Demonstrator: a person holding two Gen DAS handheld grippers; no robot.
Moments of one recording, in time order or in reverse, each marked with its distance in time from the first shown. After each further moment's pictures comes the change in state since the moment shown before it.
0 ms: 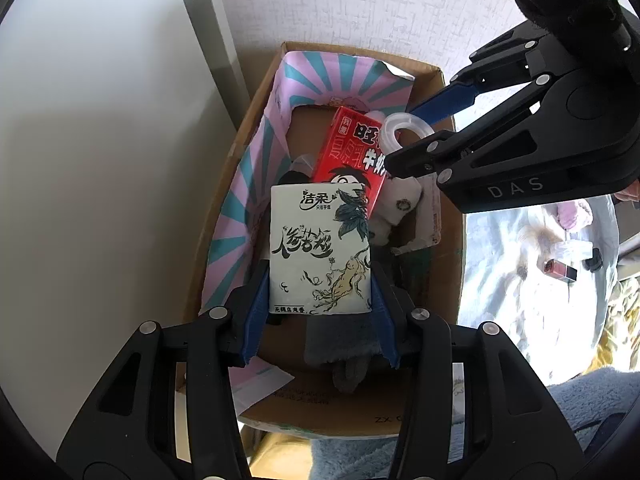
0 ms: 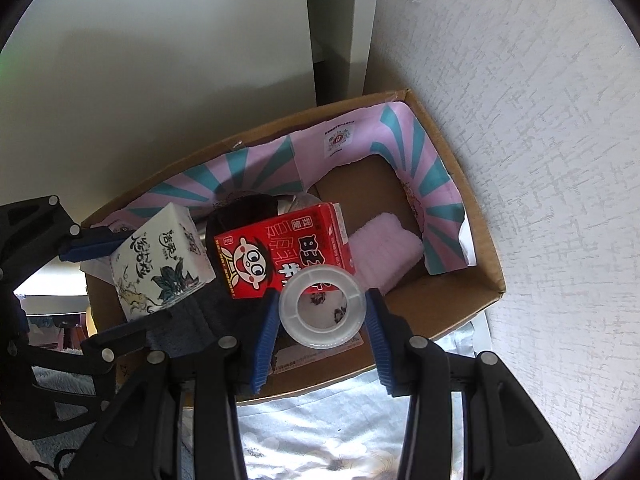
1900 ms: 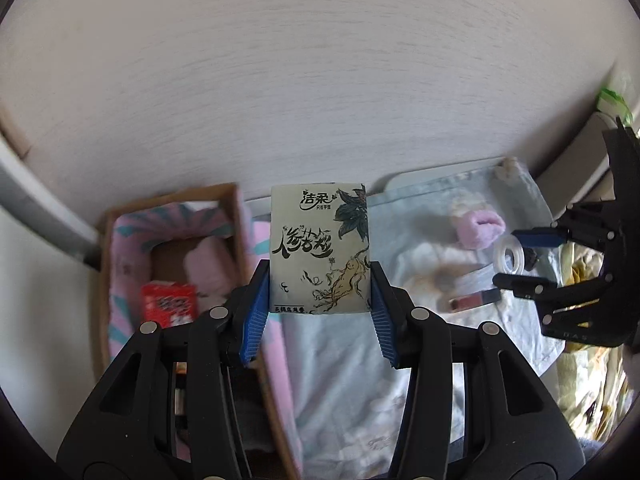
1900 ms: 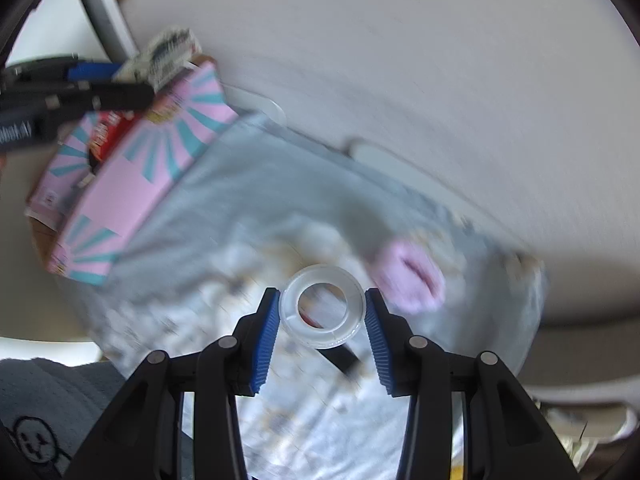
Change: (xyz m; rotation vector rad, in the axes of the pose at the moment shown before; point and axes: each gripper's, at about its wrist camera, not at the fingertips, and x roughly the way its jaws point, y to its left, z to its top) left arm -0.035 -0.139 0.067 0.332 -0.160 -0.190; right arm -0.087 -0.052 -0.281 0.577 -0.146 -0.223
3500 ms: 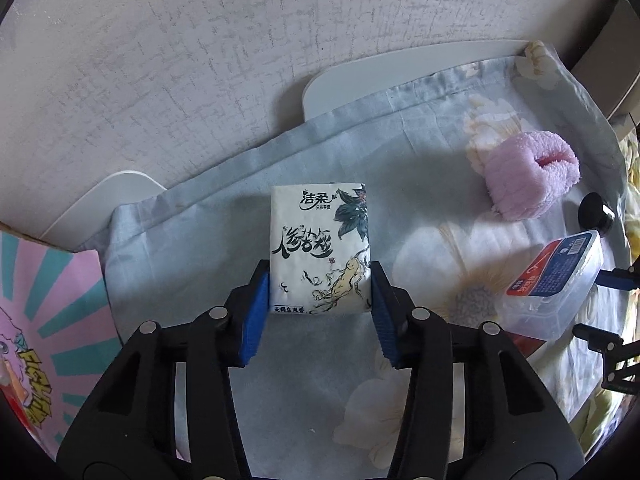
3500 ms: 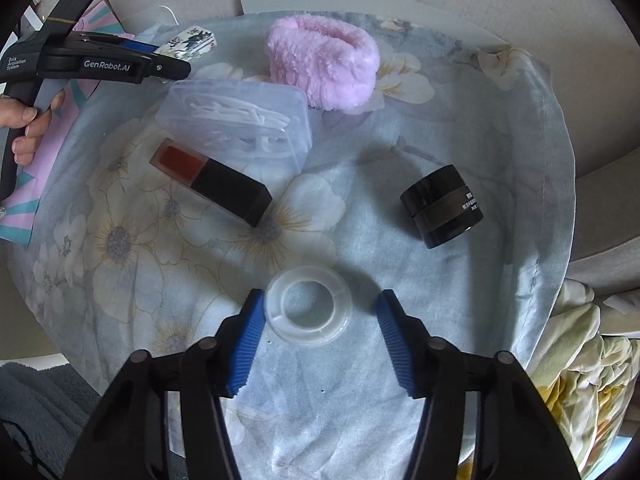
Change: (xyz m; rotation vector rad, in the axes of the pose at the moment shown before) left arm 0.210 -0.109 -0.004 0.245 0.212 -0.040; right arm 0.087 -0.060 -0.155 0.305 0.129 -0.031
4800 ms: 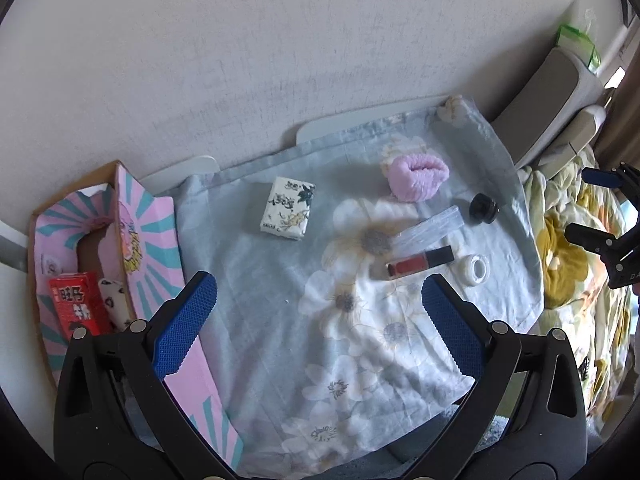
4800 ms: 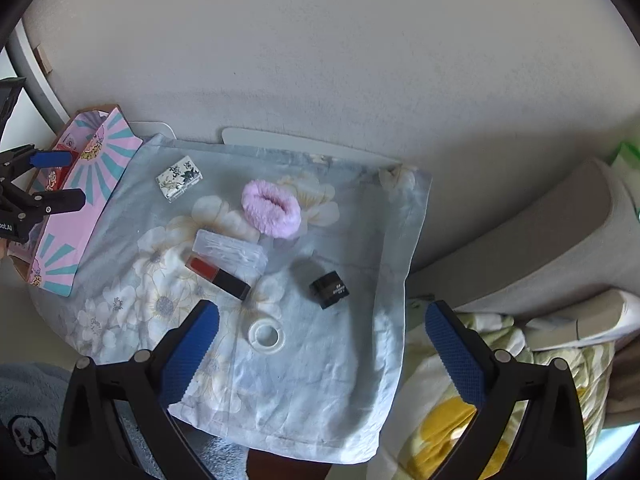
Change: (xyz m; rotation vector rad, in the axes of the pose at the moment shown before) left arm -0.149 -0.005 -0.049 -0.085 -0.084 -0.099; right arm -0.139 -0.021 0.031 0.046 -0.176 -0.096
